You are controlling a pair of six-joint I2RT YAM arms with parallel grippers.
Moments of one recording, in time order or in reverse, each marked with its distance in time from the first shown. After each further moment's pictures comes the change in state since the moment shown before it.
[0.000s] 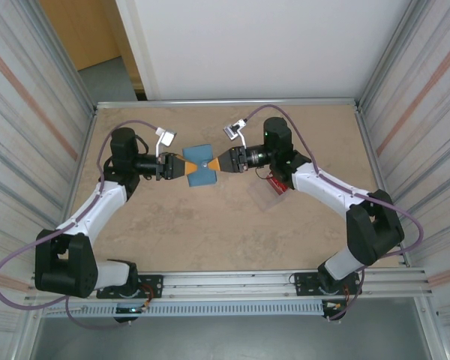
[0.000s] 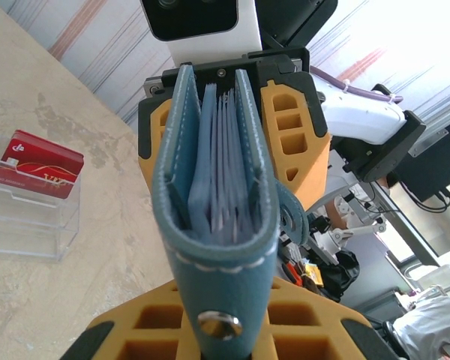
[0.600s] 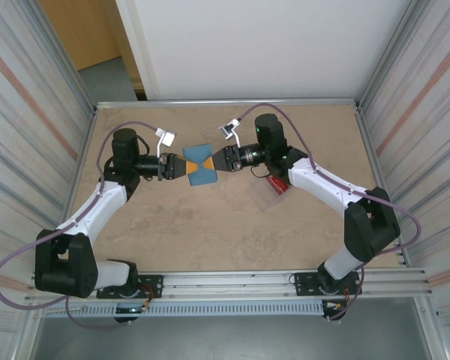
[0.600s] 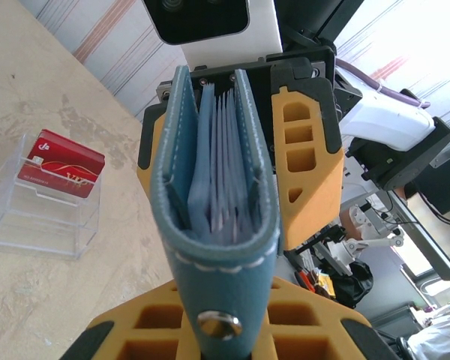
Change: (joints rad) left arm -0.002 0.000 0.000 -0.056 -0.052 0.044; right arm 0.026 0.035 0.088 -0.211 0.073 -0.096
